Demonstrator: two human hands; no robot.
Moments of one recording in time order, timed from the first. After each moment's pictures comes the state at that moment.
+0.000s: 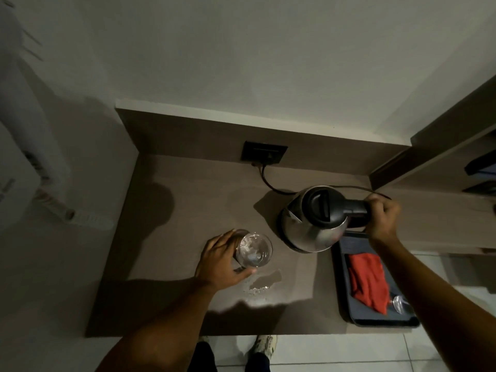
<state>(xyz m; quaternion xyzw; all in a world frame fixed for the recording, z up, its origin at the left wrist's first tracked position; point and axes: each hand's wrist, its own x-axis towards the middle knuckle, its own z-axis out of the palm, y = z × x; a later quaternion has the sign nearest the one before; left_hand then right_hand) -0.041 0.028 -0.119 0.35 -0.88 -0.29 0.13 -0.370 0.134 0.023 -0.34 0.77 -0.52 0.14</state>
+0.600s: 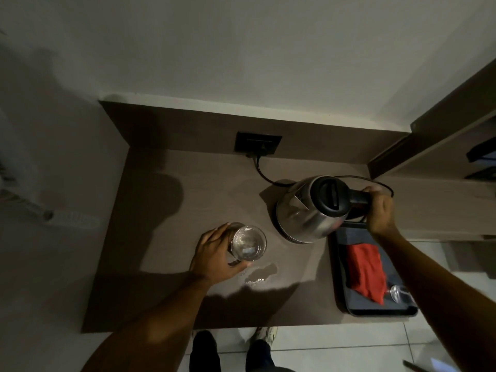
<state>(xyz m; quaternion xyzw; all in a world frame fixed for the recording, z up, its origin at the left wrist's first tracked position) -0.043 0.024 -0.126 0.36 -0.88 -0.29 0.09 -0.410 0.152 -0.015 -0.30 0.82 -0.45 0.20</state>
